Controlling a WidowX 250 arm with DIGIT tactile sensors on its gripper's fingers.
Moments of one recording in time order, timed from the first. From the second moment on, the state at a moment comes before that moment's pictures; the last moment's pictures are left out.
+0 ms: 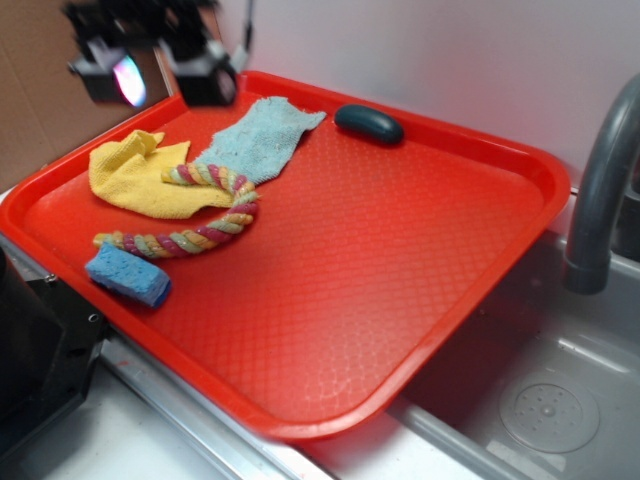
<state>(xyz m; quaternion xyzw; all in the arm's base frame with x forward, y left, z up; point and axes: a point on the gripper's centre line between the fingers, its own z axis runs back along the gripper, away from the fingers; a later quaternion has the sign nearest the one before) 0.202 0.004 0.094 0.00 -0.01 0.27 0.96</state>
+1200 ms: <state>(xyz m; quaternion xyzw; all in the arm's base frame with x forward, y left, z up) 0.222 -0.010 0.019 0.01 0.02 0.34 0.94</state>
